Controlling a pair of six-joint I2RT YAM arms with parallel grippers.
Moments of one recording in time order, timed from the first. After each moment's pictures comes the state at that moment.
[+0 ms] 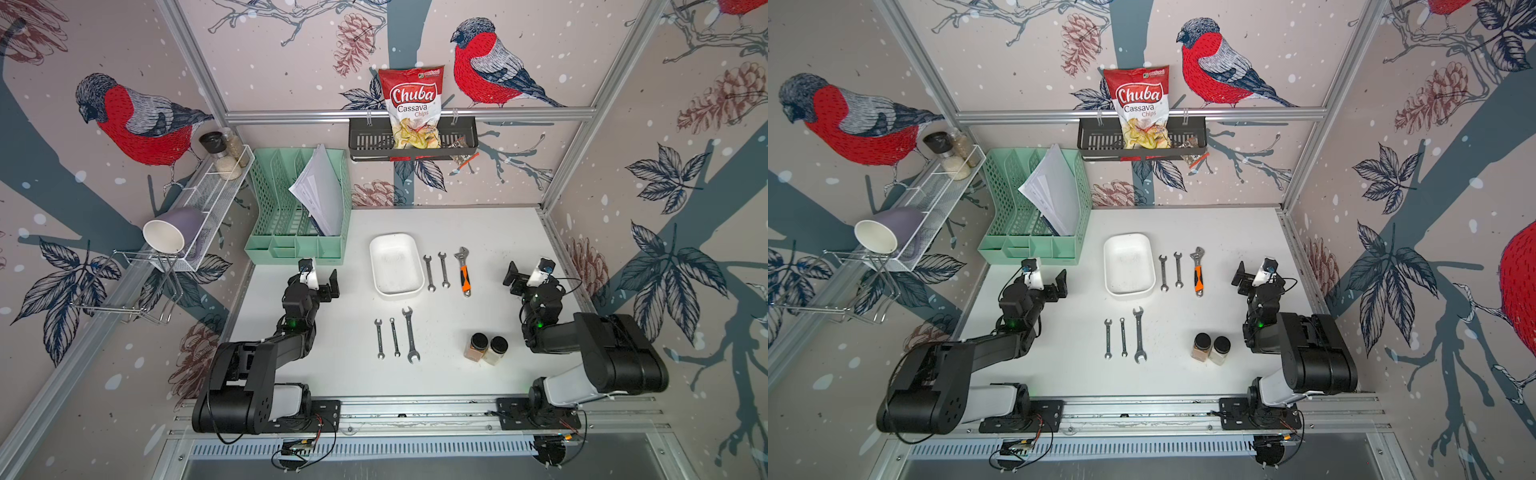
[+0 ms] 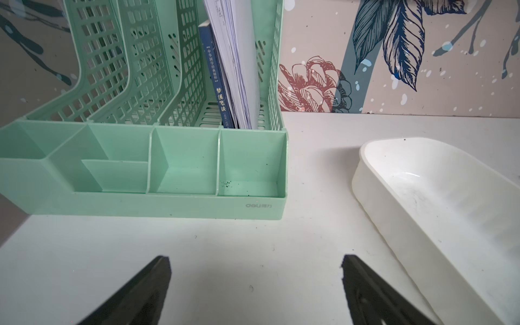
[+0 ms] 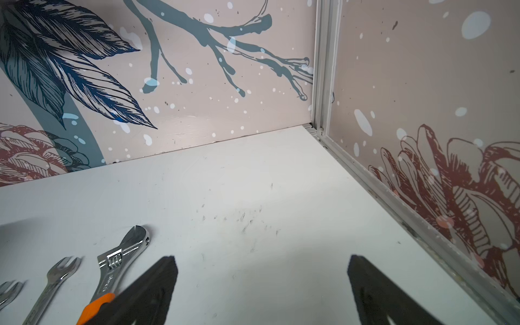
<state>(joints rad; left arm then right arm) -0.04 1.33 0.23 0.88 0.02 -0.02 0.01 1.51 0.22 1.15 0.15 0.08</state>
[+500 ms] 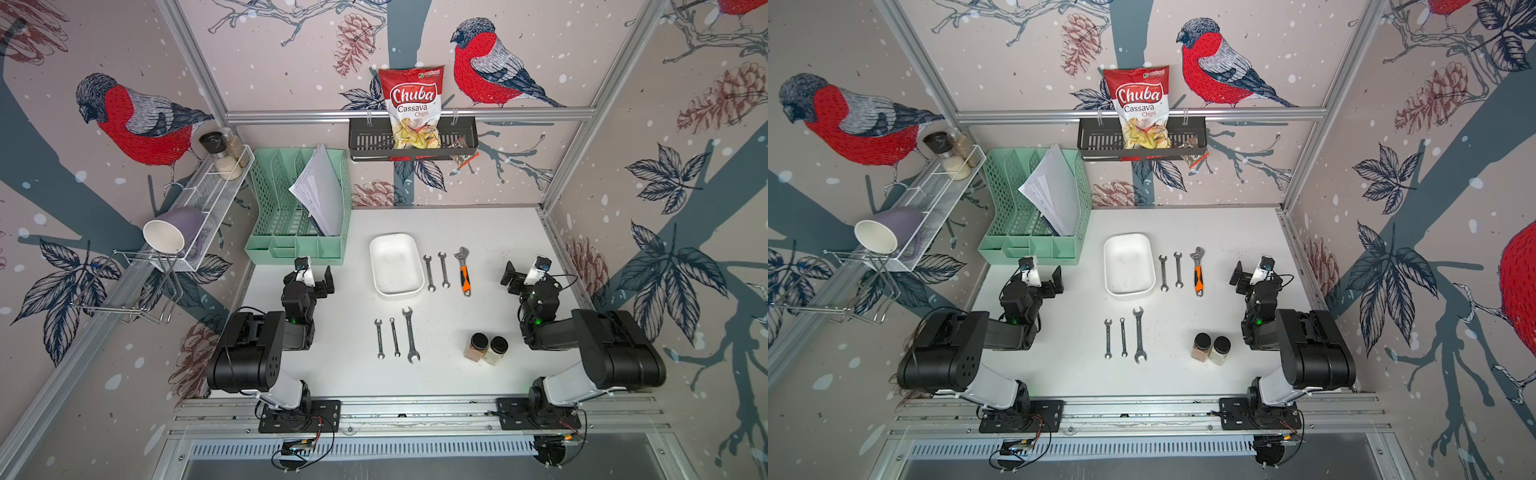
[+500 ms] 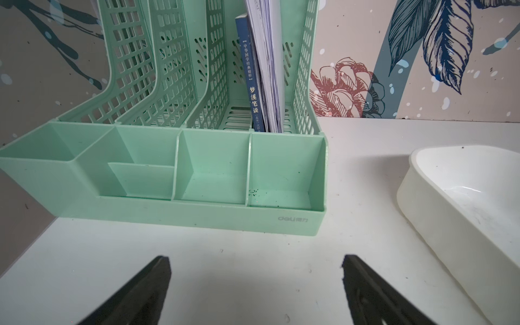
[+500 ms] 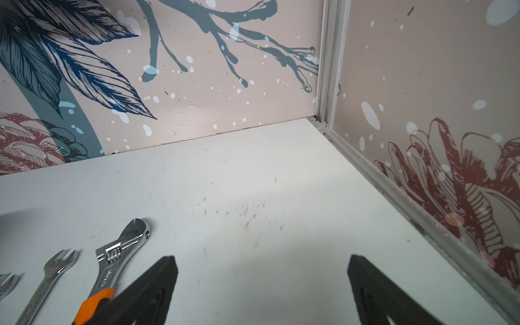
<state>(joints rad) 0.01 1.54 0.28 1.05 0.00 -0.02 0.03 1.54 0.25 1.11 0.14 0.07</state>
